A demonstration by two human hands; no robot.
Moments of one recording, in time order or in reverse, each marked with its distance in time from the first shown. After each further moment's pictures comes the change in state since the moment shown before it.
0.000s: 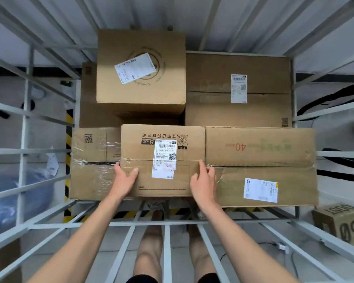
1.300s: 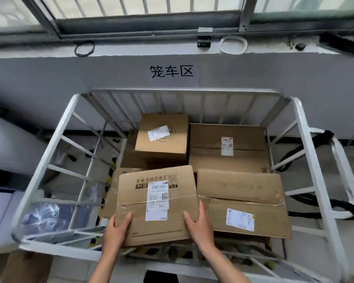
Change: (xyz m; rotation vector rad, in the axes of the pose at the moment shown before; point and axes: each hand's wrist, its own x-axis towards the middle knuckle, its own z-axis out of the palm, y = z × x) left_hand -0.314 0.018 -0.043 -0.172 0.342 0.002; right_hand -0.181 0.016 -0.165 0.363 -0.181 -0.241
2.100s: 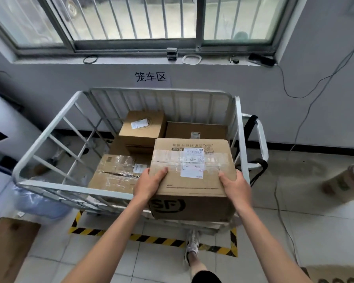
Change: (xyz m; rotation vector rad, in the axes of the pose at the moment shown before) left_hand -0.286 0.012 0.182 0.113 -0.017 0.424; right_hand -0.143 0.152 -0.302 -0.138 0.358 -0.122
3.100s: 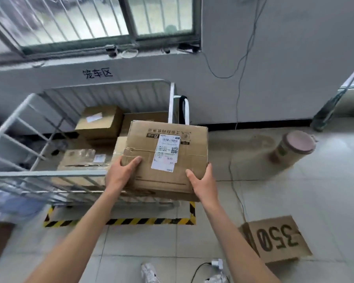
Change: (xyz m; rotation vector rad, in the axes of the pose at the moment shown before) left_hand -0.230 0.084 0.182 0.078 0.113 0.129; right_hand -0.082 0.219 -0.205 0.347 -0.064 -0.009
